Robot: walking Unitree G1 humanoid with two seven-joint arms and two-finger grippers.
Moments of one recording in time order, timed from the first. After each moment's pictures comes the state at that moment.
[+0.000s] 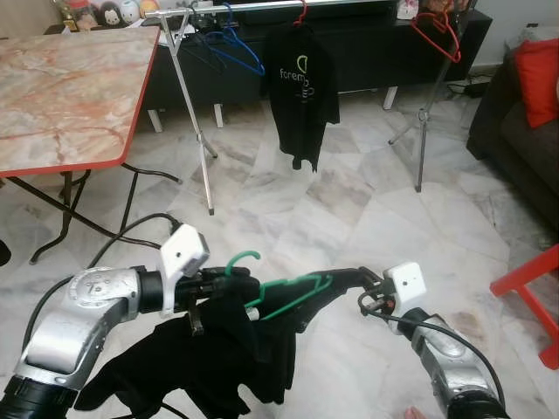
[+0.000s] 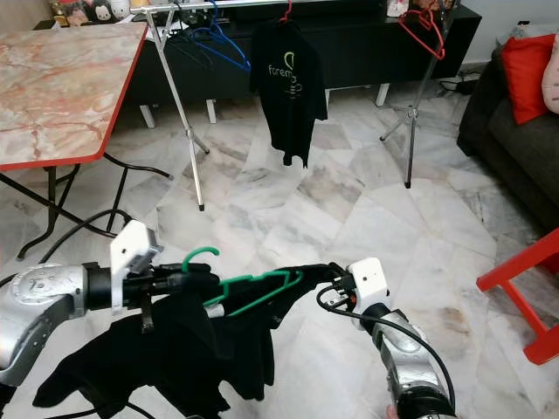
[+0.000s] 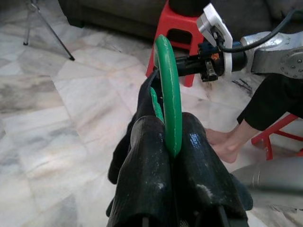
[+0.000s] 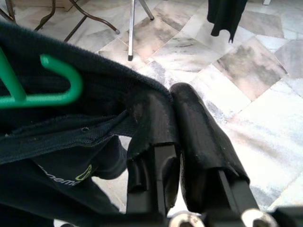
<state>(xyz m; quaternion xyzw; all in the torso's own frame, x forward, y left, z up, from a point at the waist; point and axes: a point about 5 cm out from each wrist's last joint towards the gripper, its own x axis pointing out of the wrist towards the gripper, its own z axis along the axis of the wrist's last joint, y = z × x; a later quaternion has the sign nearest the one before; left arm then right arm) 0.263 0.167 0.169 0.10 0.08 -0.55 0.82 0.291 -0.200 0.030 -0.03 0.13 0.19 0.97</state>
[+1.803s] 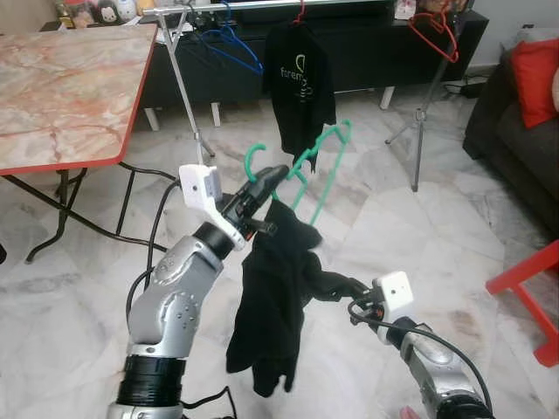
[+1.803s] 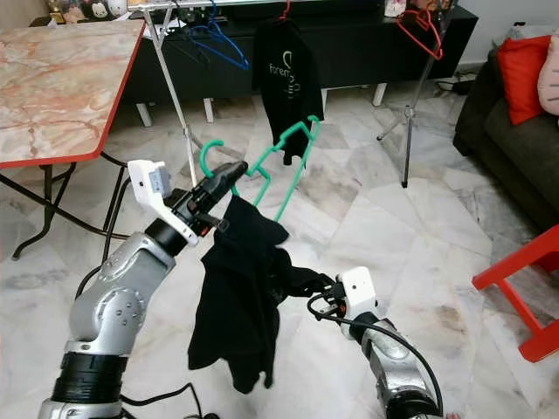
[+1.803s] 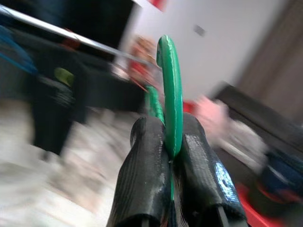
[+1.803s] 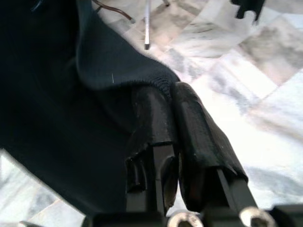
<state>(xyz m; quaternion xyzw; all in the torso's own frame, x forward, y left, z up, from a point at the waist) 0.319 0.104 0.213 -0.20 -0.15 -0.23 0.94 0.283 -0.174 0.013 0.00 0.16 0.23 0.96</state>
